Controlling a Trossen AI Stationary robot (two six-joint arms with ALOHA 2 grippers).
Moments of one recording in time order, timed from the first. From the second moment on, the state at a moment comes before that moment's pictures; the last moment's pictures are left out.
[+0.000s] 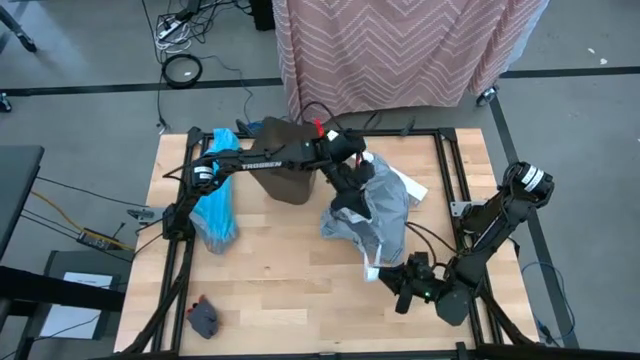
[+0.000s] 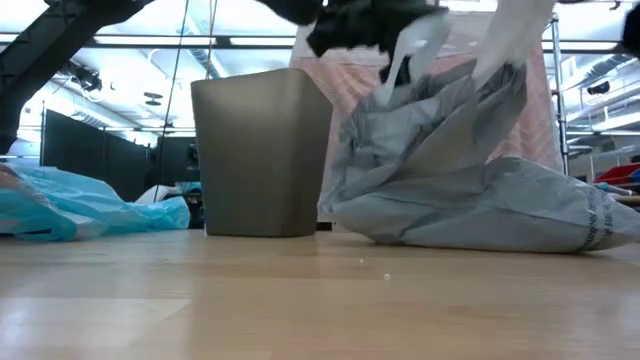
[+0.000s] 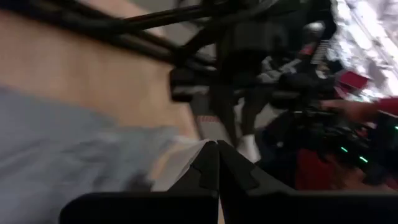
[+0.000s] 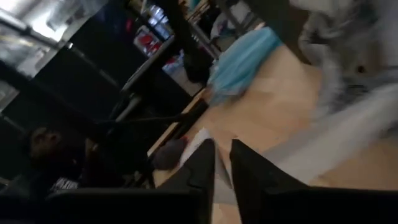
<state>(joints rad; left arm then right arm) 0.20 2.14 1.97 -0.46 0.98 -0.29 0.94 1.52 0.73 0.39 1.27 1.20</state>
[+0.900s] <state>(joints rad) 0.20 2.04 2.36 -1.29 0.19 0.50 0.87 1.52 0.90 -0.32 0.28 1.56</state>
